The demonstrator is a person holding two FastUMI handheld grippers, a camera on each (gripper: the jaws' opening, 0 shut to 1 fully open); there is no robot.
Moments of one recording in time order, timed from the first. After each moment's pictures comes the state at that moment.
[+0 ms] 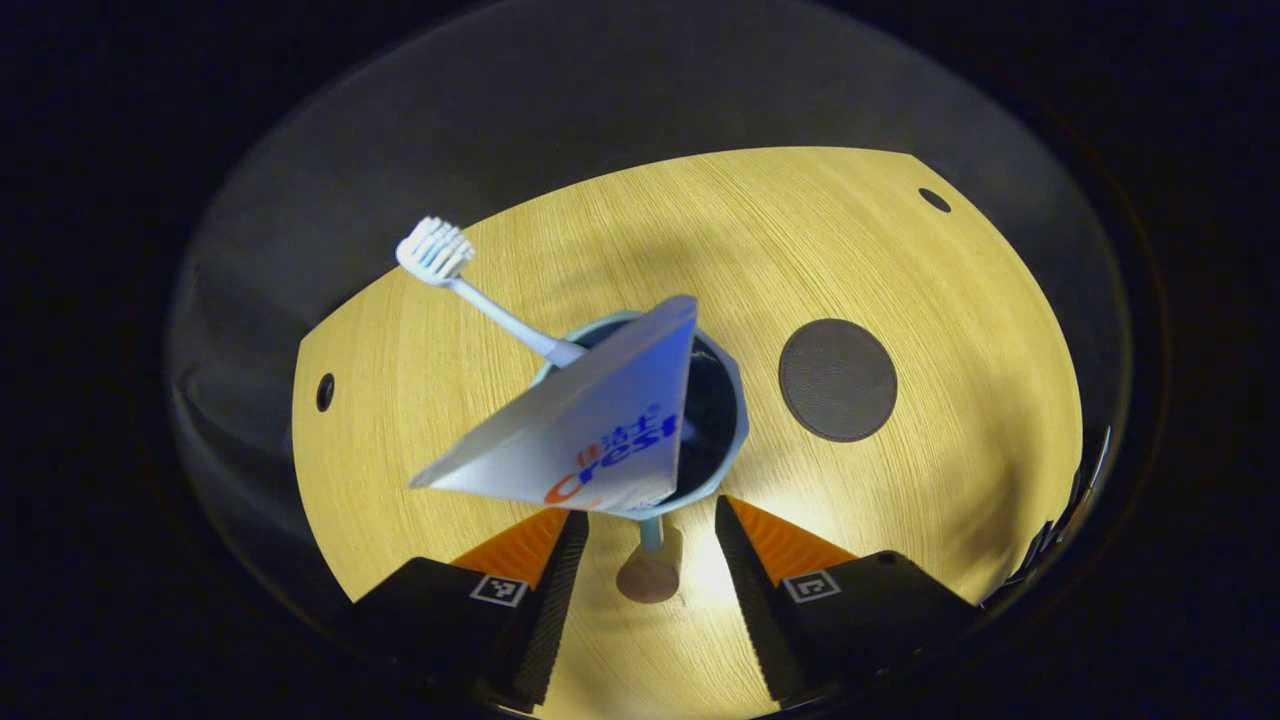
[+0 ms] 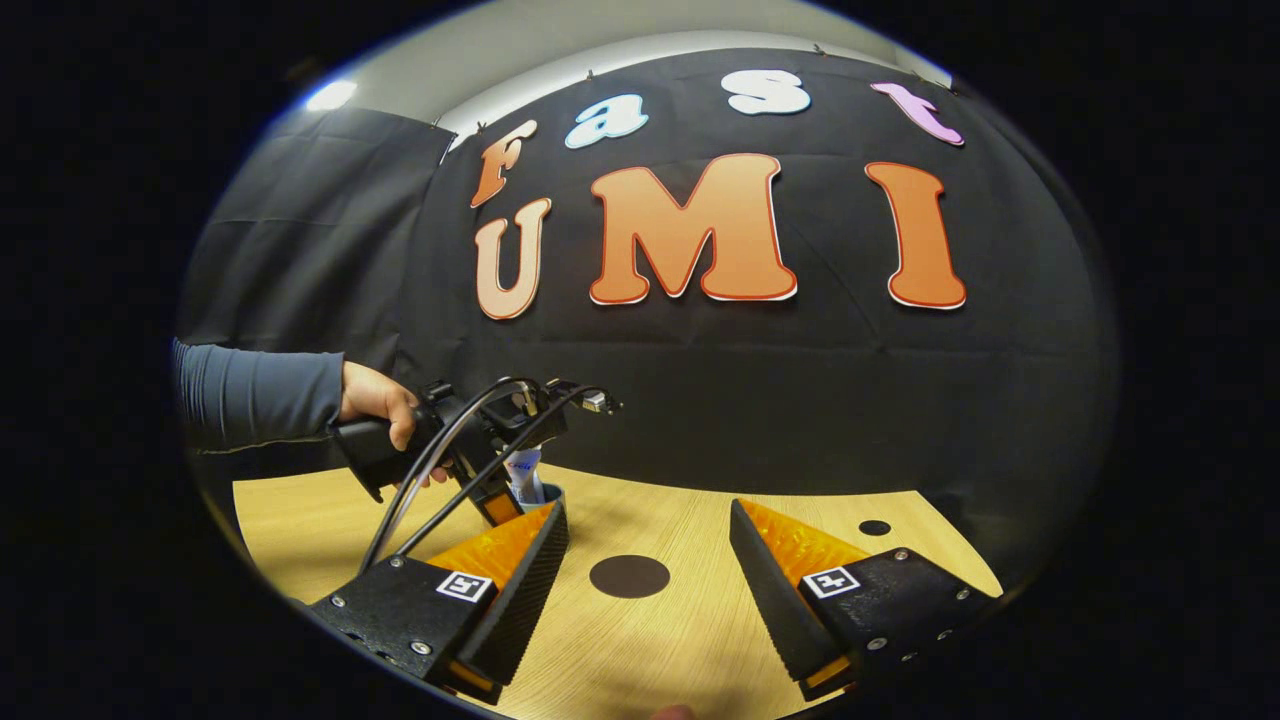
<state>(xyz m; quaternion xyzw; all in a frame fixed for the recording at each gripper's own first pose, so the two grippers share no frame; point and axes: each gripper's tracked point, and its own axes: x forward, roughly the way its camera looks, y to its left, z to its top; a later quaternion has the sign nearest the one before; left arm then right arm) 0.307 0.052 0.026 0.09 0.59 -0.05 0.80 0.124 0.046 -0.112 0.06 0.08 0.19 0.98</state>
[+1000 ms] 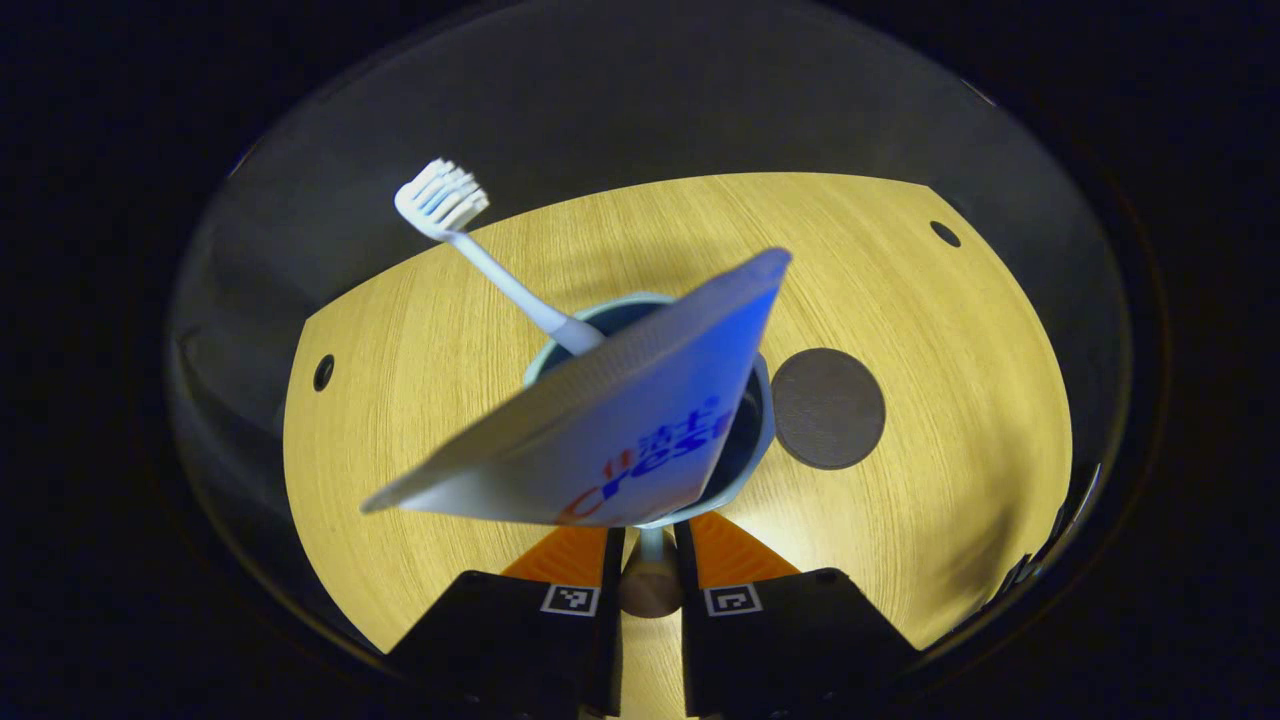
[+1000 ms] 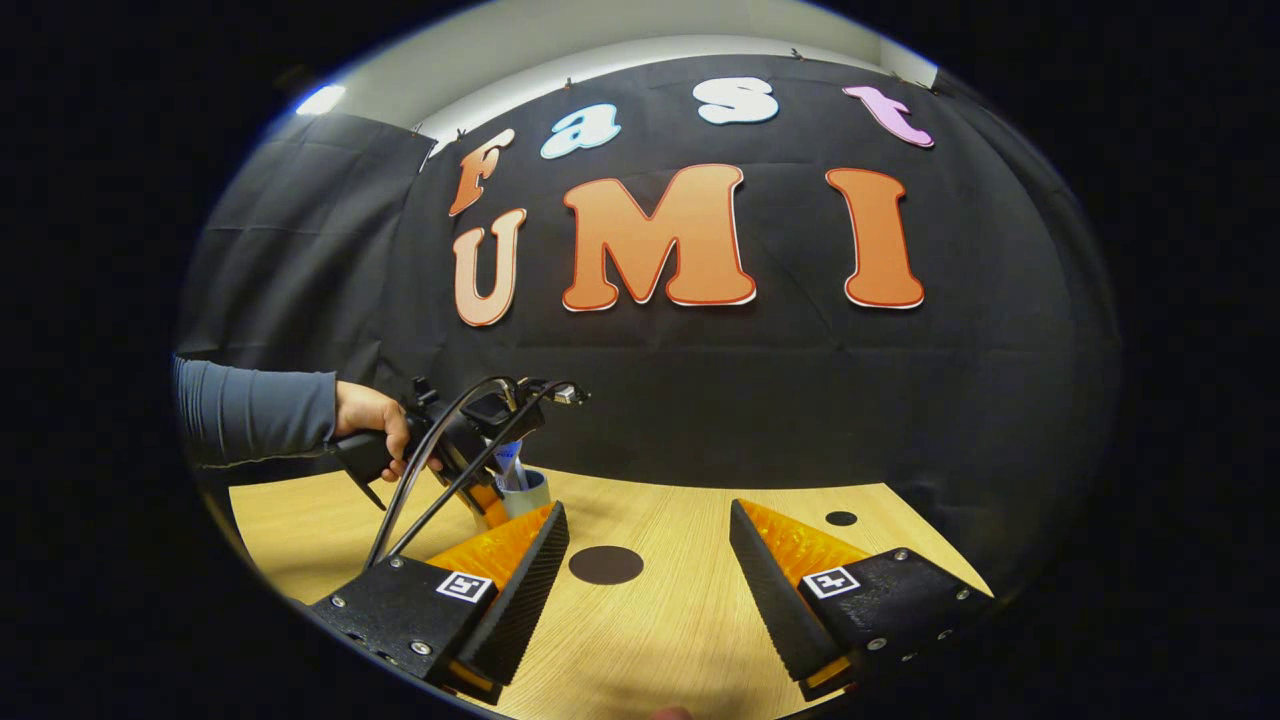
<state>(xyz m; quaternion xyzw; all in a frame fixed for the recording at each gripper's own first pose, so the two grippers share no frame) 0.309 0.060 0.024 0.05 0.56 -0.02 0.83 0.100 0.008 -0.111 0.07 0.09 0.15 0.98</state>
